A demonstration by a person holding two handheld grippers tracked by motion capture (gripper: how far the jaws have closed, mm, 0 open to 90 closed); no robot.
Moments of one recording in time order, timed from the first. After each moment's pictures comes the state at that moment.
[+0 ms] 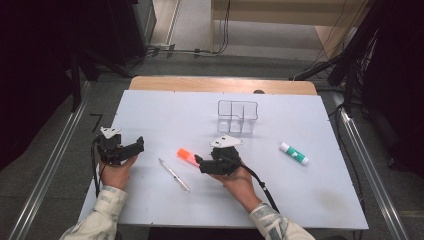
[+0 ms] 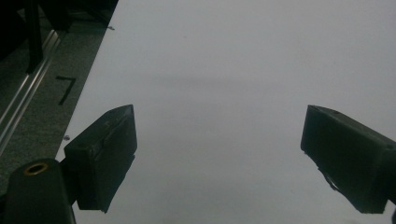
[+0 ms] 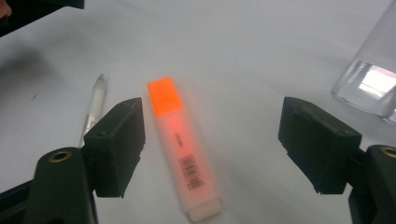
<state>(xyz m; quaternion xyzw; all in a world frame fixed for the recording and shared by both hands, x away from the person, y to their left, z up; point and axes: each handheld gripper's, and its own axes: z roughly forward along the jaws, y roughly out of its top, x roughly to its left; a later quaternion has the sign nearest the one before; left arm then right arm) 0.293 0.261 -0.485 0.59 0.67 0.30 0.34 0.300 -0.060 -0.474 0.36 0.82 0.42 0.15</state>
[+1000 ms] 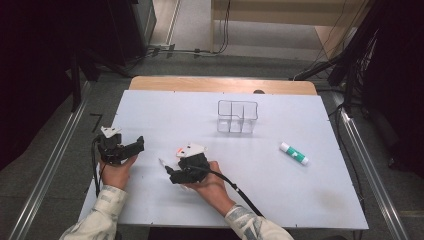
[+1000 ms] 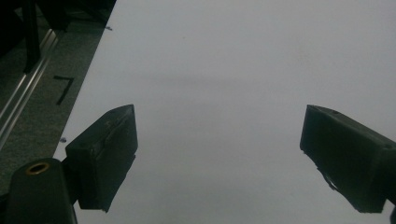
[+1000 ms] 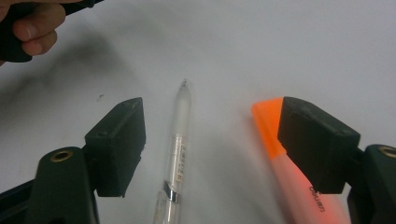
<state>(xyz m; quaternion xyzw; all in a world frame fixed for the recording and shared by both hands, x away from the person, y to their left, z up) 0.295 0.261 -0.486 0.59 0.67 0.30 0.34 0.284 0.015 -0.492 0.29 0.85 0.42 0.12</state>
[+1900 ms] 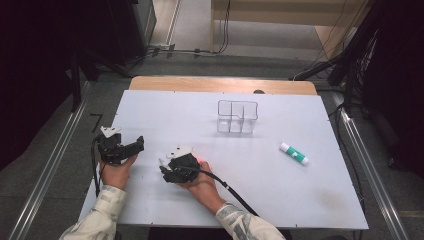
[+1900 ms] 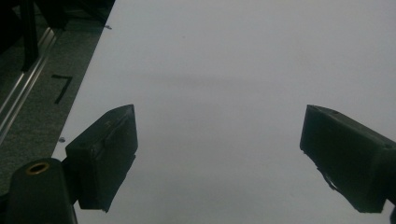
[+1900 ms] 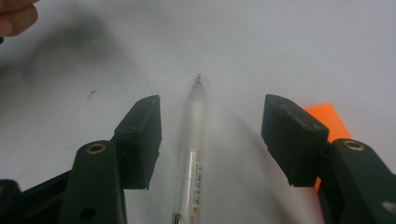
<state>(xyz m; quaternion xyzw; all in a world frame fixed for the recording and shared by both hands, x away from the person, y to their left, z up) 0.296 0.262 -0.486 0.59 0.67 0.29 0.34 0.291 0.042 -0.514 0.28 0.86 0.40 0.12</state>
